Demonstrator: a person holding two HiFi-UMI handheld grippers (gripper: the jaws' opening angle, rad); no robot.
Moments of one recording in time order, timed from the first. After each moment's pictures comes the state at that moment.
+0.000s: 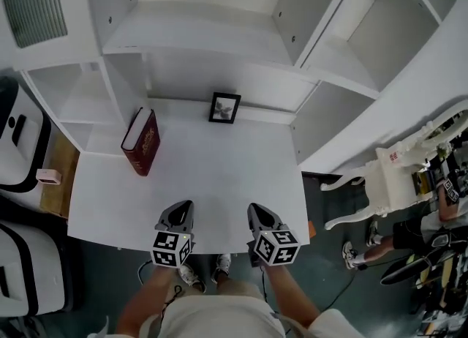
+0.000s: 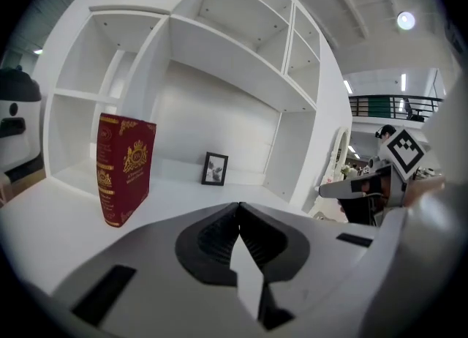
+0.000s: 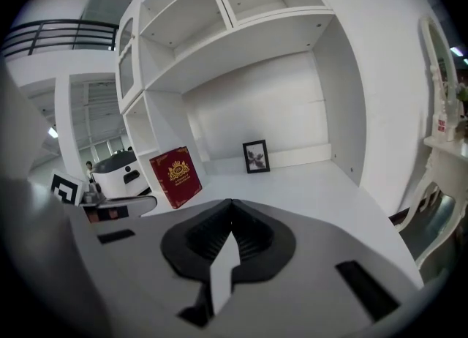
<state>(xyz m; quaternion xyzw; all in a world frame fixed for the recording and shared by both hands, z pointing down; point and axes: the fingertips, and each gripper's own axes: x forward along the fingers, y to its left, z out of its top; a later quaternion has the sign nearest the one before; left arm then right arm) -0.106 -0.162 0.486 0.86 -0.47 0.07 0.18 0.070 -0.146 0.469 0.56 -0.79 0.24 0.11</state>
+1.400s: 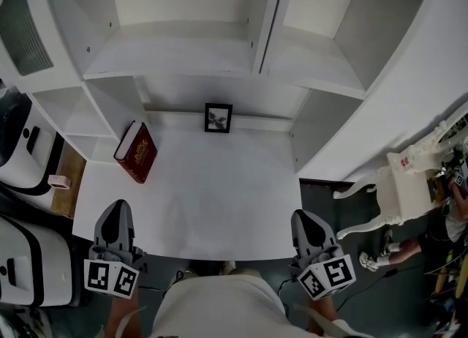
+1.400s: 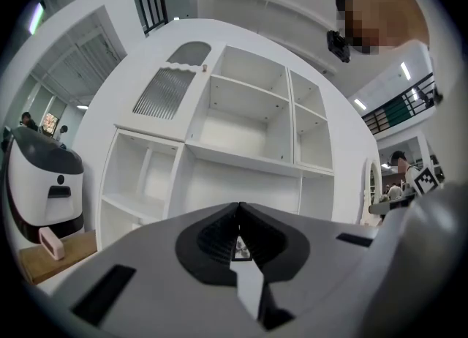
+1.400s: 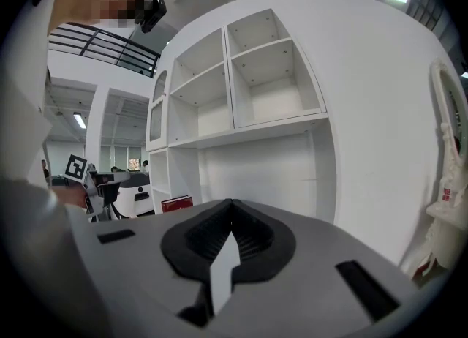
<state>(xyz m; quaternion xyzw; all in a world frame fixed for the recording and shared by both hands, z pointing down) -0.170 -0.118 0.251 0.79 -0.61 -0.07 0.04 0.195 -0.106 0.281 0.54 -0.84 0.08 0.03</state>
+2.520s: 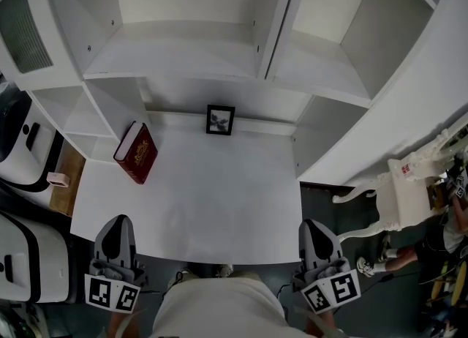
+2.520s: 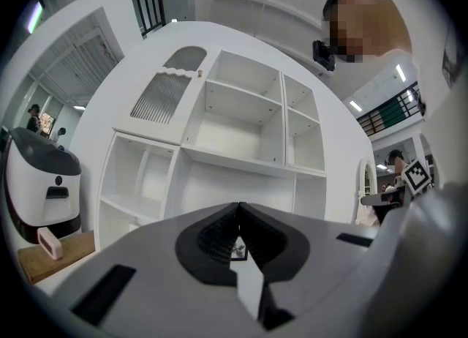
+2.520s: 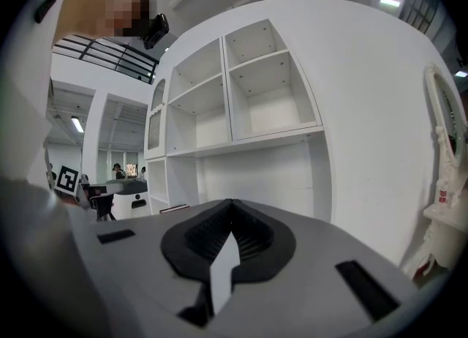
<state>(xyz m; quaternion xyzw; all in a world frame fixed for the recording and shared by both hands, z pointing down) -0.161 -0.097 0.249 0.79 -0.60 -0.07 0.03 0.202 -0.099 0.255 0.55 -0.83 0.07 0.00</state>
